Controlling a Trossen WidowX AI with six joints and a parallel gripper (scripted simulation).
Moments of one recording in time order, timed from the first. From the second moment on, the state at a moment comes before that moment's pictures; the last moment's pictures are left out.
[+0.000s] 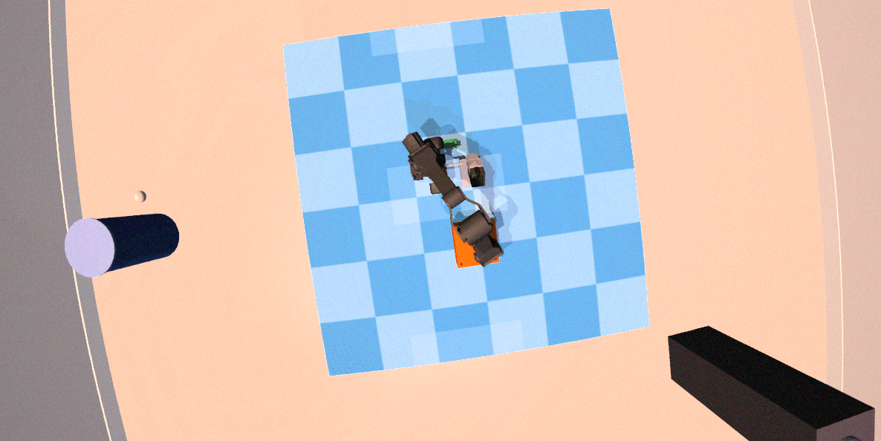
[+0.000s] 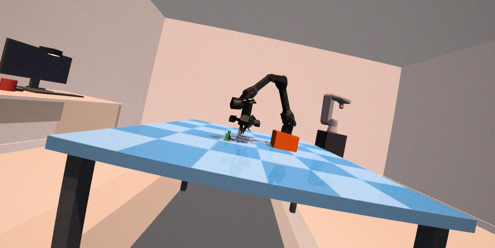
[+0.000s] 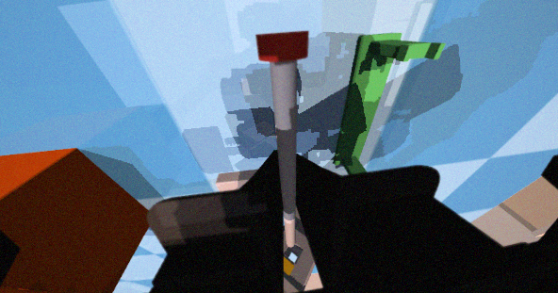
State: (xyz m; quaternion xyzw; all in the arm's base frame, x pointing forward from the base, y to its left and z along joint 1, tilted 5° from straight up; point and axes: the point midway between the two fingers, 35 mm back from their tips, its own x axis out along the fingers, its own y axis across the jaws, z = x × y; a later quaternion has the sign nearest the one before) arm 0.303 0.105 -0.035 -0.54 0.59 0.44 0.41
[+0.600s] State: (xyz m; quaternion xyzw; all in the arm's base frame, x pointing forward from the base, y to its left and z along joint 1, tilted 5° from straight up) arm 0.304 0.093 -0.033 -0.54 0.59 0.44 0.41
